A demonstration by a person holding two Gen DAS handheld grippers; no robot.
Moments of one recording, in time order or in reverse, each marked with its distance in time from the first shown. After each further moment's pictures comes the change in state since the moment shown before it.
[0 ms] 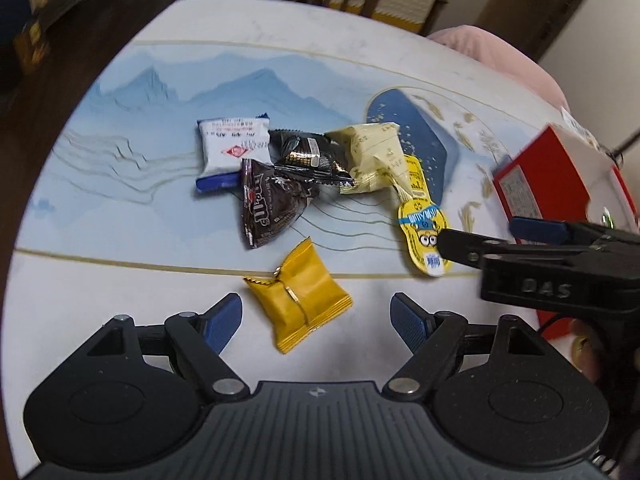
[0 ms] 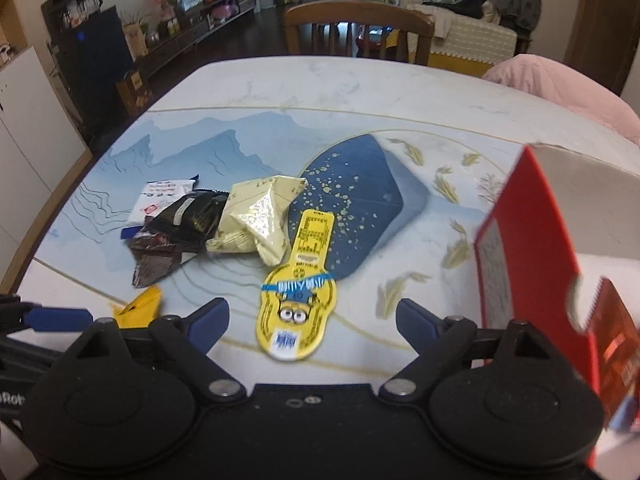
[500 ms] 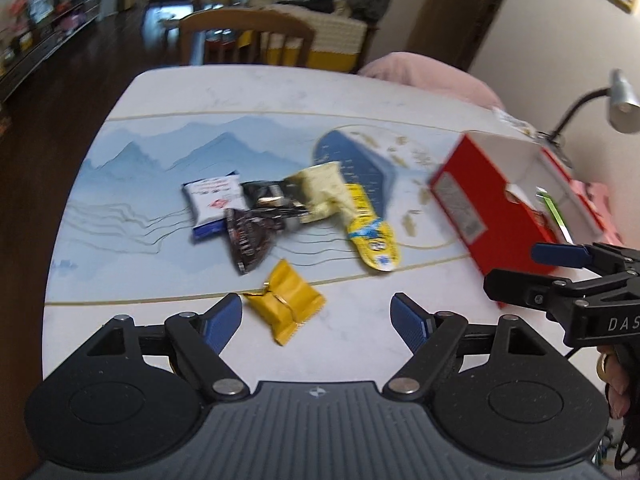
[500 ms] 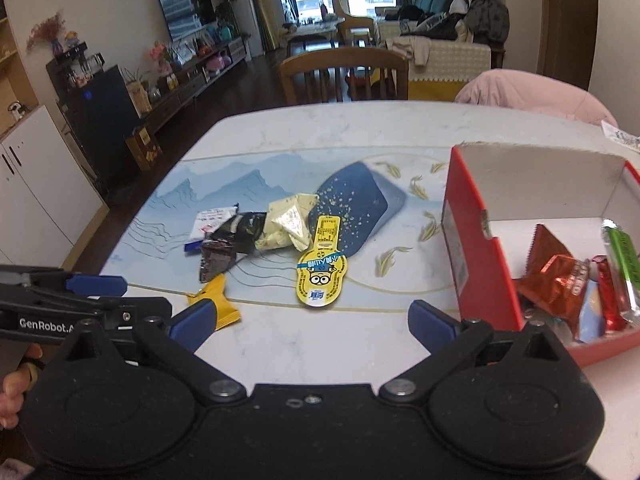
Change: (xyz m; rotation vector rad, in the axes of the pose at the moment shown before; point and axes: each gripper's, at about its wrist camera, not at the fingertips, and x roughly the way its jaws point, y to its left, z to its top) left arm -0.066 0.004 -0.021 0.190 -0.140 -0.088; right arm -0.098 0.004 -0.047 0.118 -0.140 0.037
